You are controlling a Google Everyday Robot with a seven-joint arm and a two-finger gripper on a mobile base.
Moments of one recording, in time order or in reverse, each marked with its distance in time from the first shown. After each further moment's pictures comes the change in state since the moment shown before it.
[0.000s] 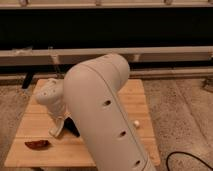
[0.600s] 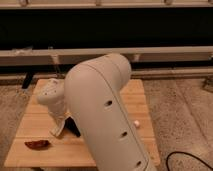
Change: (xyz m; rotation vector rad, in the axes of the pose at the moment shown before) arm 0.001 -0.004 0.000 0.006 -0.008 0.002
